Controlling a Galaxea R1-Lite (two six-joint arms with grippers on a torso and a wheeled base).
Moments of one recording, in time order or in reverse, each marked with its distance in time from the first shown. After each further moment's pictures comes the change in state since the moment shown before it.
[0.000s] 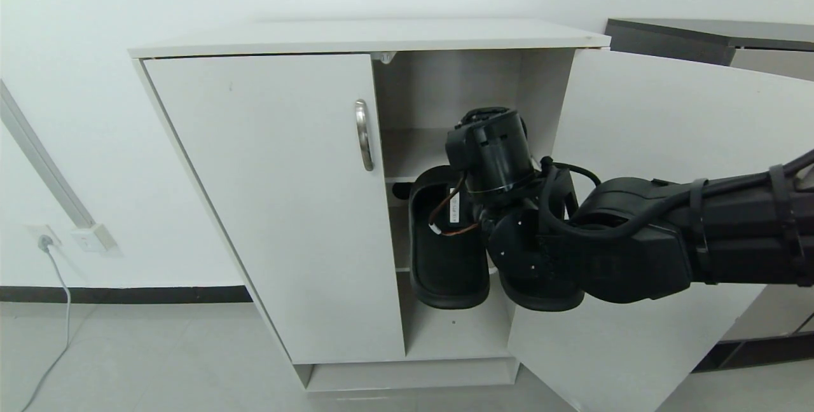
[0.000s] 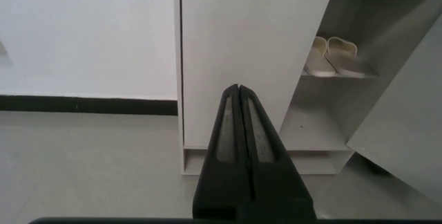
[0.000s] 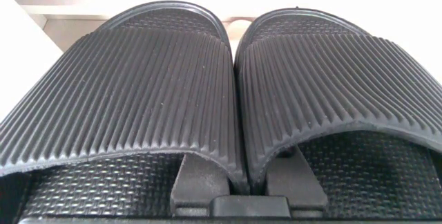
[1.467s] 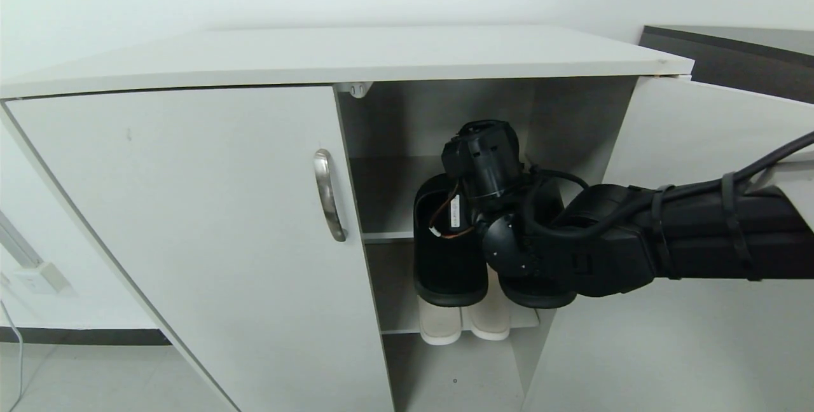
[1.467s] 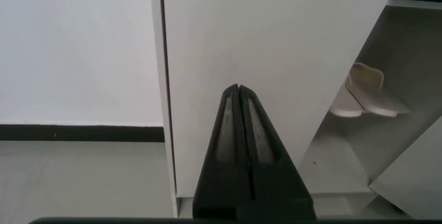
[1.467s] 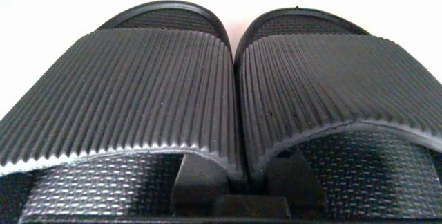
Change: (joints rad) left arm 0.000 0.000 0.000 0.000 0.002 -0.002; right arm -0.037 0.056 -0.024 -0.006 0.009 -0.013
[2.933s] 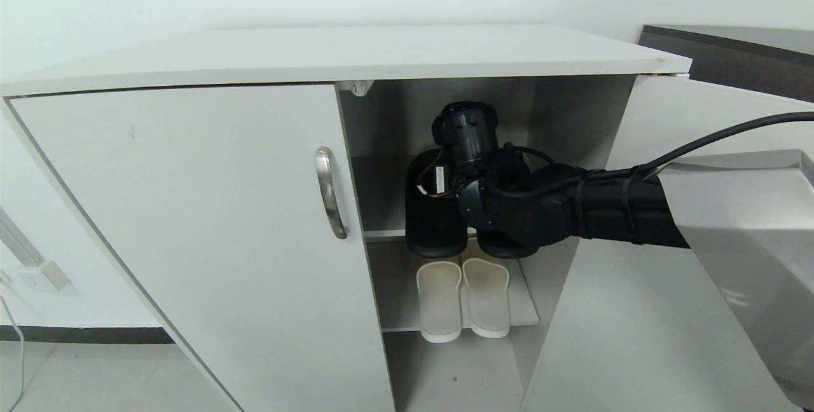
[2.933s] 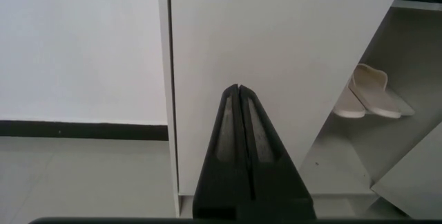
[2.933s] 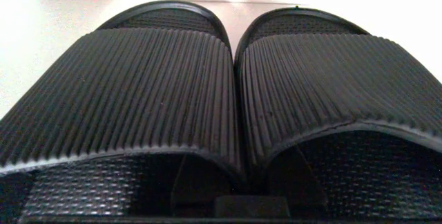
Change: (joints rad) left arm 0.000 0.000 0.000 0.000 0.015 -0.002; right arm -0.083 0.217 -0.370 0.027 0.072 -0.118
